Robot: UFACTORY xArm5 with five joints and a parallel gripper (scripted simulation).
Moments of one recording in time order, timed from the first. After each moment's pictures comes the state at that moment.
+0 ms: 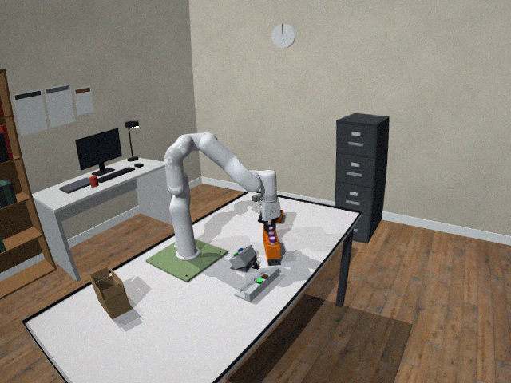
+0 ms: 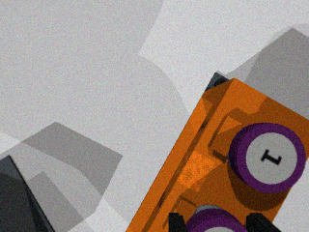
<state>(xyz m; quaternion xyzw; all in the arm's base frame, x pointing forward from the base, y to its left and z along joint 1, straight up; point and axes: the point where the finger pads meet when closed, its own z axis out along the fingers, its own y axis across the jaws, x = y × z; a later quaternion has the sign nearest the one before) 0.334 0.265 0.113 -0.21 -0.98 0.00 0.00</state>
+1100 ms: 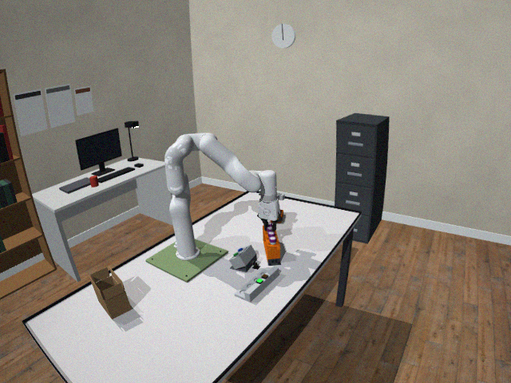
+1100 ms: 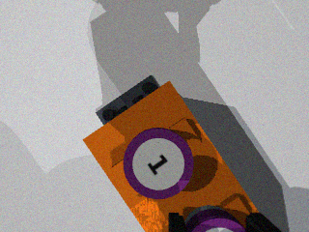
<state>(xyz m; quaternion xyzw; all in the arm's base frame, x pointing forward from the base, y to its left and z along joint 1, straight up) 0.334 0.265 0.113 -0.69 -0.72 0.00 0.00</state>
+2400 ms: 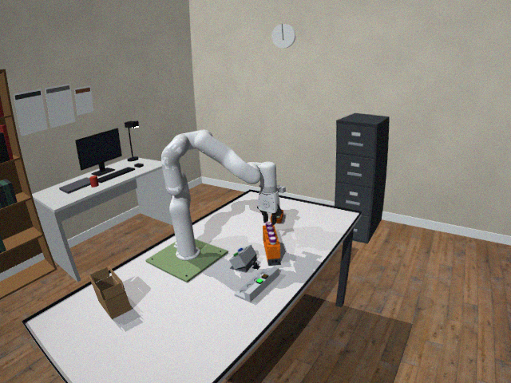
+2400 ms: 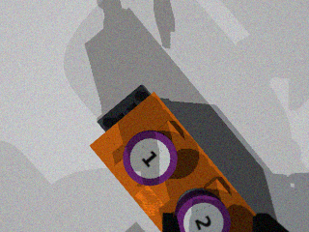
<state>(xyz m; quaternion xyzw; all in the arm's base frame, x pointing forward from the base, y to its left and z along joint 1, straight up) 0.335 0.265 0.153 -0.73 -0.68 0.00 0.00</state>
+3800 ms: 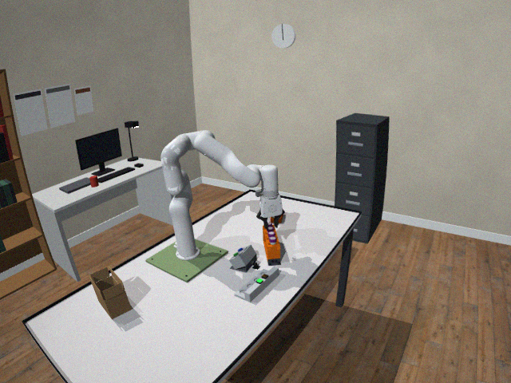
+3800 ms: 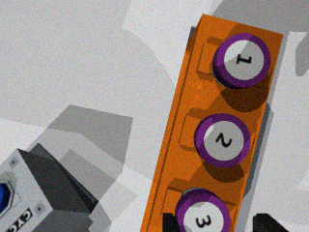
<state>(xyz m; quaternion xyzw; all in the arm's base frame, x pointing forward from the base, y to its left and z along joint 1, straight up) 0.366 0.223 0.154 -0.34 -0.94 0.00 0.00</state>
